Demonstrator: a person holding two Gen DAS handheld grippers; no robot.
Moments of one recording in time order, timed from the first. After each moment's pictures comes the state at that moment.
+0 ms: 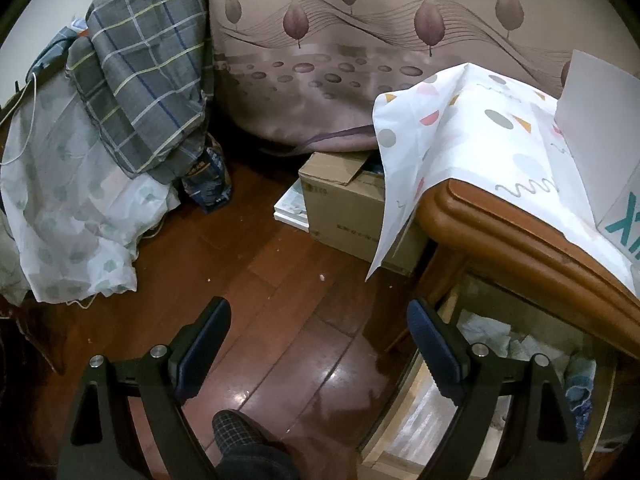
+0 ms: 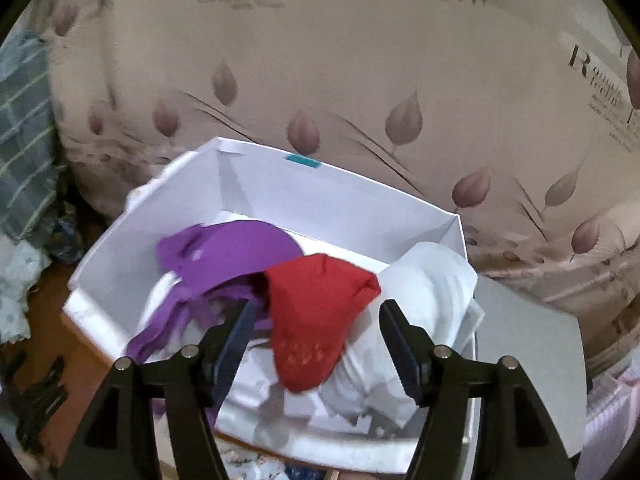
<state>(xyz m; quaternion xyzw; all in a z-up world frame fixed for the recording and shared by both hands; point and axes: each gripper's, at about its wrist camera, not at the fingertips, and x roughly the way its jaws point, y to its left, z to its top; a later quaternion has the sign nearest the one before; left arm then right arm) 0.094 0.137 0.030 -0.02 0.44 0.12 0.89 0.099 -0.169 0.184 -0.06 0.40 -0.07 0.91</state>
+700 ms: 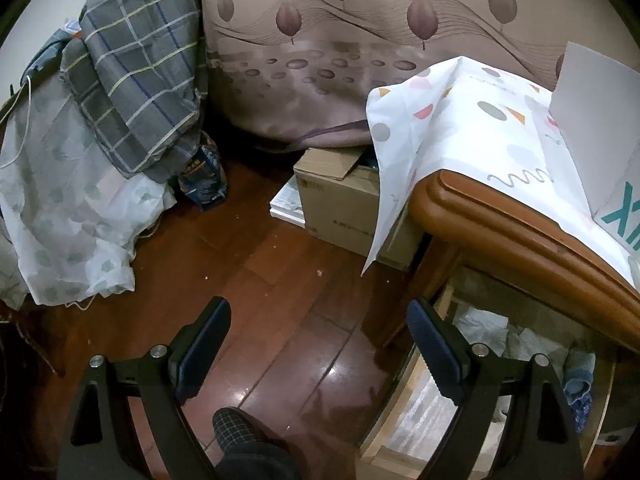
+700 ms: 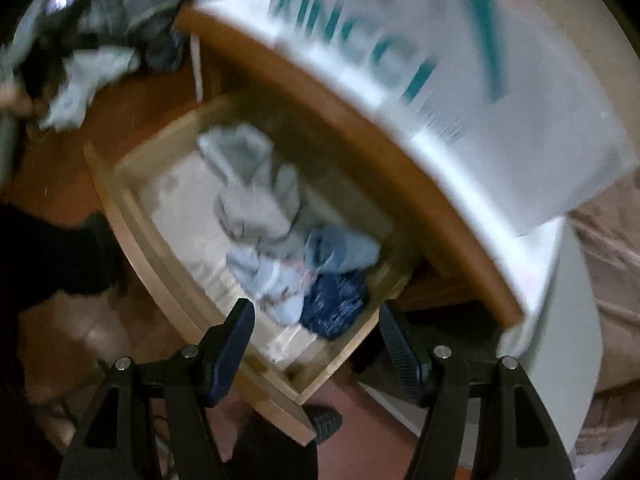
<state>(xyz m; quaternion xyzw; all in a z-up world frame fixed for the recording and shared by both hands) 0.096 0.135 0.032 -0.01 0.46 0.11 0.88 -0.023 -0.147 0.000 -0.23 0.56 0.11 0.79</state>
